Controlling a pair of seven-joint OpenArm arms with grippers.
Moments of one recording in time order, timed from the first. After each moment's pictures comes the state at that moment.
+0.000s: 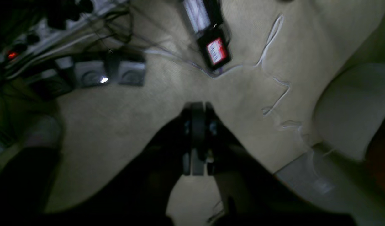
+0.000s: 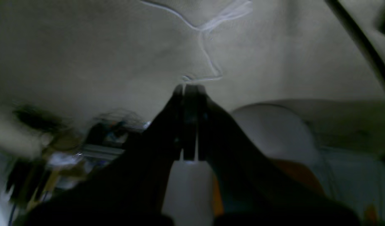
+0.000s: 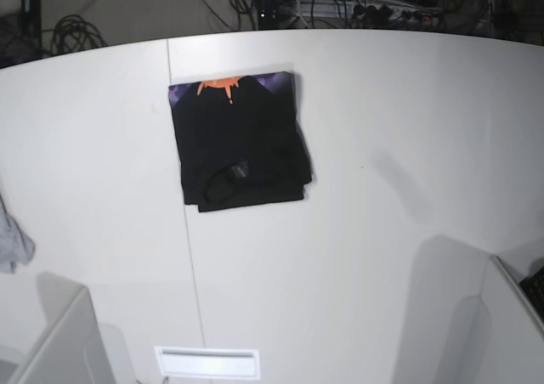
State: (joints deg) left arm 37.0 -19.2 6.3 43.4 4.5 -31.2 -4.5; right arm -41.3 14.0 -16.4 58.9 13.1 5.7 -30.7
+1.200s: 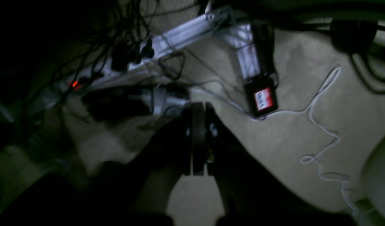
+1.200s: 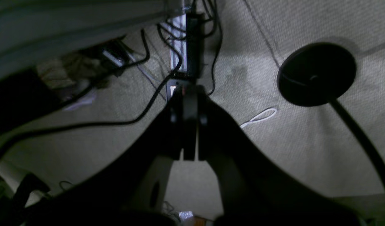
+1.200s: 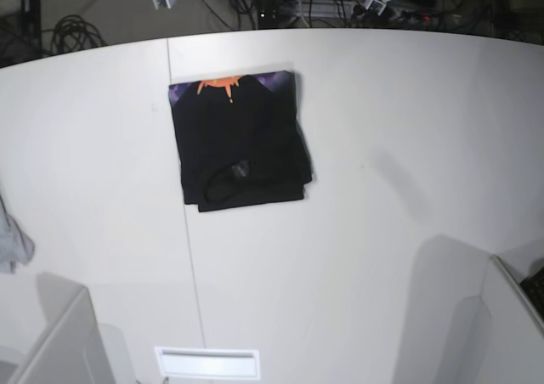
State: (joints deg) left arm 9.7 -12.9 5.7 6.2 14.3 -13.9 -17.4; right arm -12.1 9.0 -16.1 8.4 16.1 20.2 10.7
